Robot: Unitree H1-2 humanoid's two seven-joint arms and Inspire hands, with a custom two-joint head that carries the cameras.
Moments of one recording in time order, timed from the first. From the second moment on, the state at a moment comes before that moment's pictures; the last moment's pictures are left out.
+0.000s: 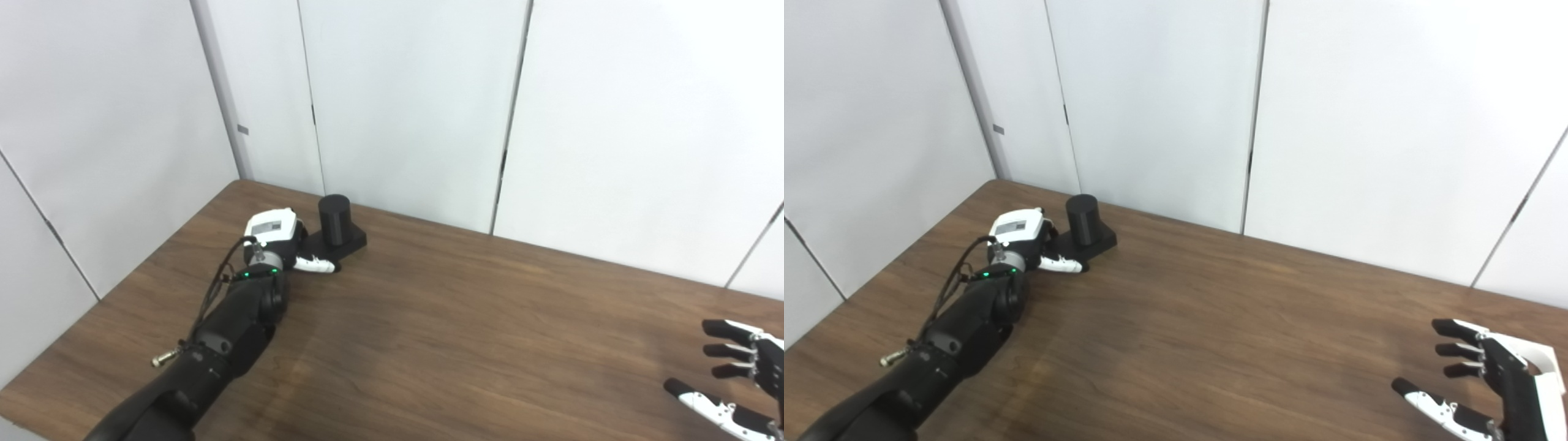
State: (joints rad) left arm -0.50 0.56 -0.24 0.48 0.81 0.43 -0.04; right arm -0.05 -0.18 -0.04 -0.24 -0.32 0.04 -0.04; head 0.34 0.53
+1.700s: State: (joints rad) left arm -0.55 0.57 -0.54 0.24 0.70 -0.25 -0.29; right arm -0.05 -0.18 -0.04 -0.12 -0.32 -0.07 -0.07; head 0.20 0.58
